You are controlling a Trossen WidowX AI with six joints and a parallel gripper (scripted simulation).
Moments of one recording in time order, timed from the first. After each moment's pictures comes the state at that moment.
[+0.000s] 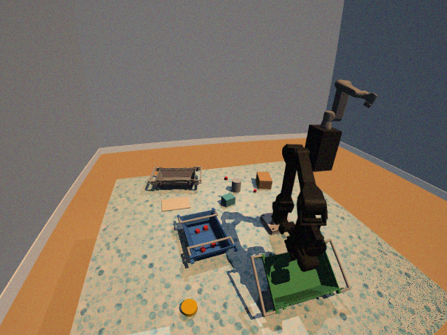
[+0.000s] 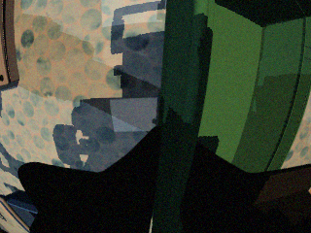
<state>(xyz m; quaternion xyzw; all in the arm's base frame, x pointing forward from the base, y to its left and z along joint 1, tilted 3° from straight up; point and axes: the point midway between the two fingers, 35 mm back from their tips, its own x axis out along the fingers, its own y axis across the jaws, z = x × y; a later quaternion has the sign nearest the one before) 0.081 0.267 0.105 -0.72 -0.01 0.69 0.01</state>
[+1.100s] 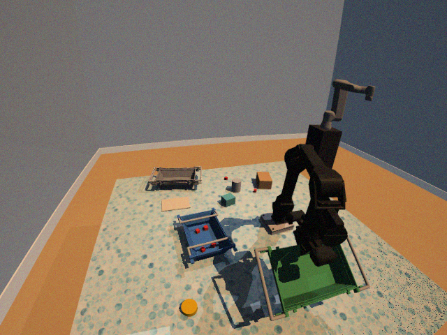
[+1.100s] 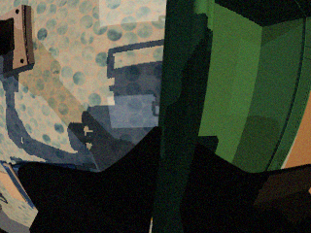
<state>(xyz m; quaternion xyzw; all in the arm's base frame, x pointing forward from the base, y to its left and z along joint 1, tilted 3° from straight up) 0.090 0.308 0.202 -0.73 -0.01 0.69 0.01</state>
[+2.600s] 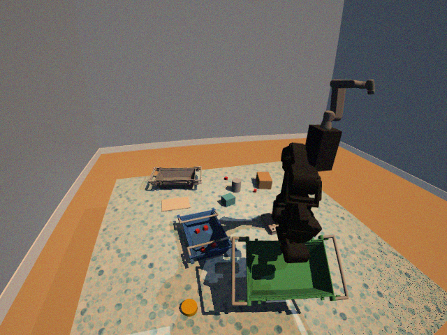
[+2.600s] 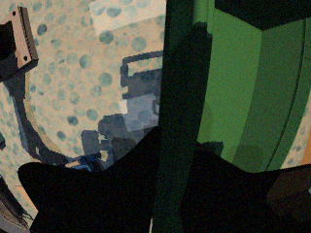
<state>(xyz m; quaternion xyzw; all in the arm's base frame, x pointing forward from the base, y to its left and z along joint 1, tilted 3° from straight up) 0.145 0.287 0.209 -0.72 0.06 0.68 0.09</state>
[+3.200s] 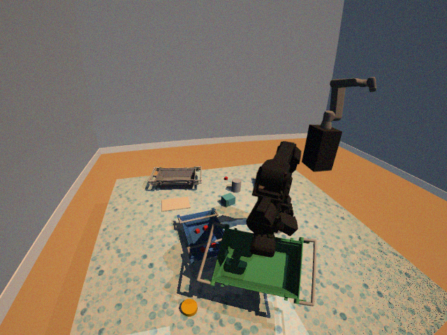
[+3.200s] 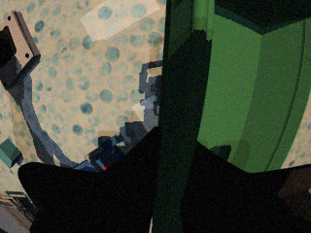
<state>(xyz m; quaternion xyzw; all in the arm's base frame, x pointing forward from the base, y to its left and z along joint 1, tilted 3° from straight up) 0.202 0.251 0.209 -0.71 0.15 0.67 0.17</state>
